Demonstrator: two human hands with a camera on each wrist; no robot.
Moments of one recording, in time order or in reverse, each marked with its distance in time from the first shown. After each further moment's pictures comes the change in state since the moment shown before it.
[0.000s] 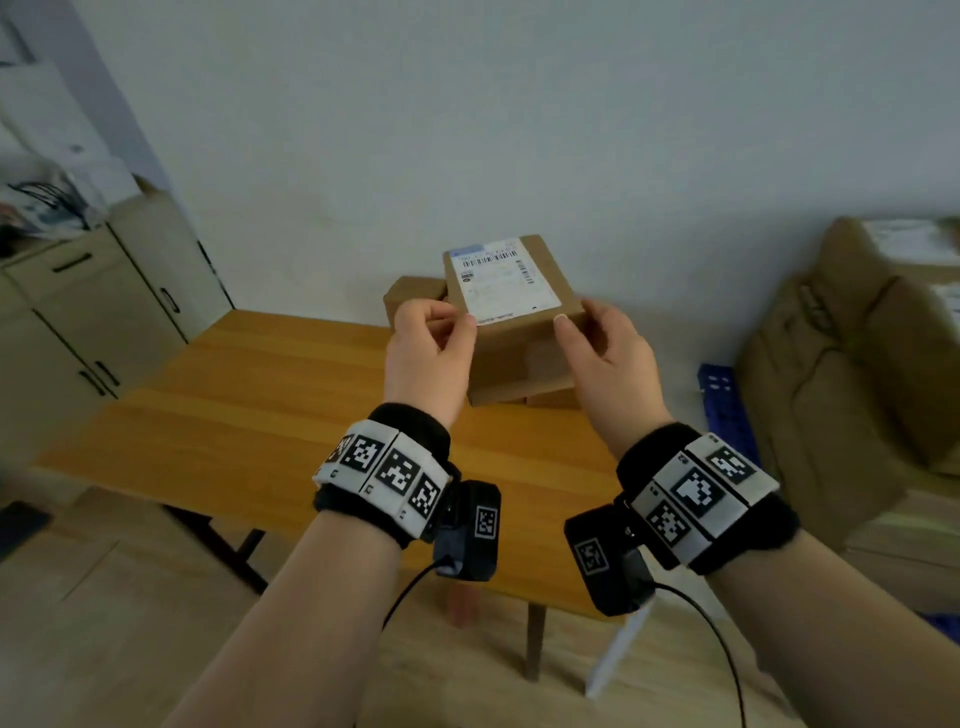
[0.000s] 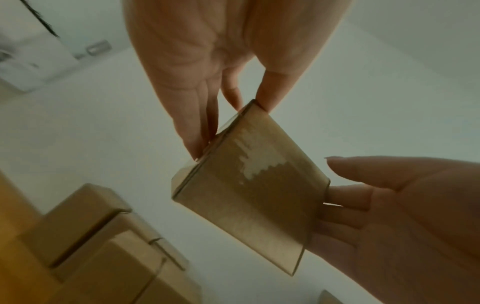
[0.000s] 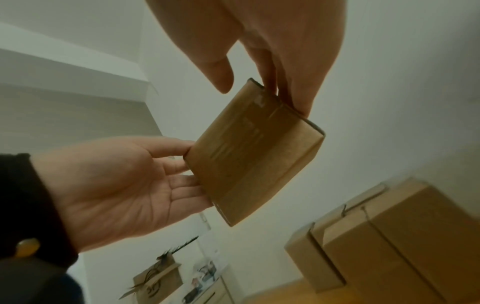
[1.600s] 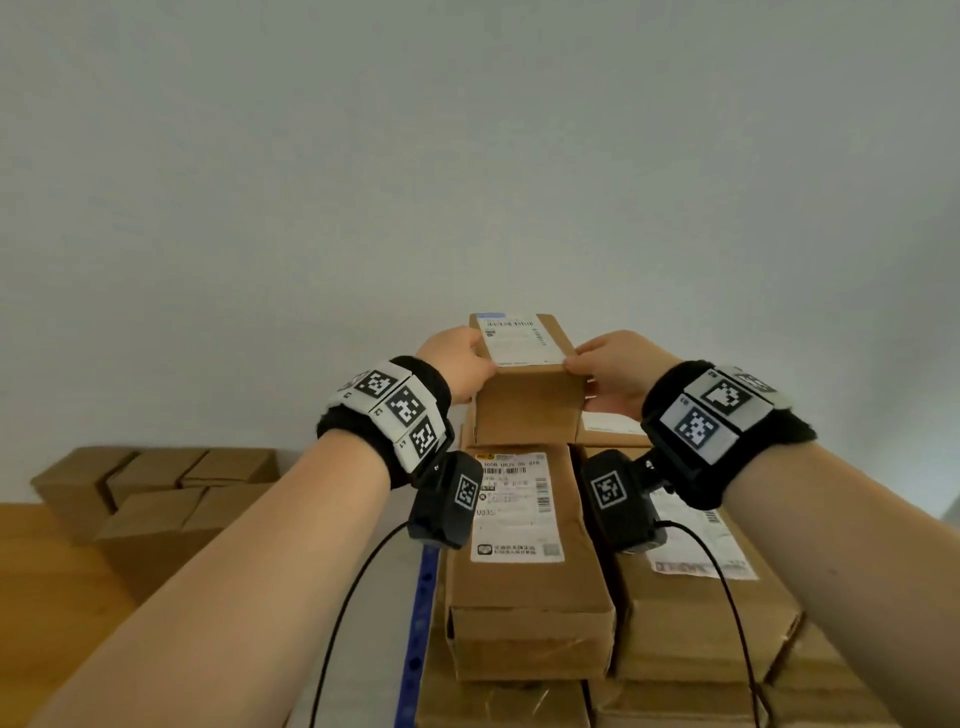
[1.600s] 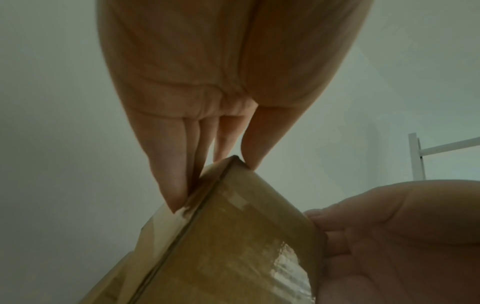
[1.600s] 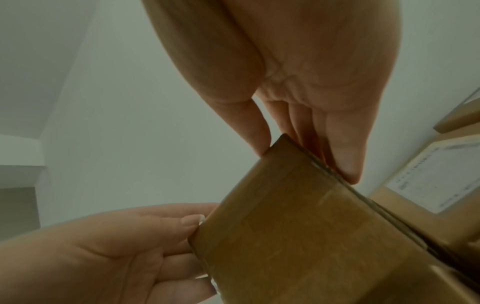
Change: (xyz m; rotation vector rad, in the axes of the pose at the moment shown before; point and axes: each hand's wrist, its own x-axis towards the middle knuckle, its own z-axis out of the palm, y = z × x) left_hand 0.013 0.242 0.386 0.390 -0.588 0.228; right_hand 0.172 0.066 -0.423 -0.073 -0.004 0.379
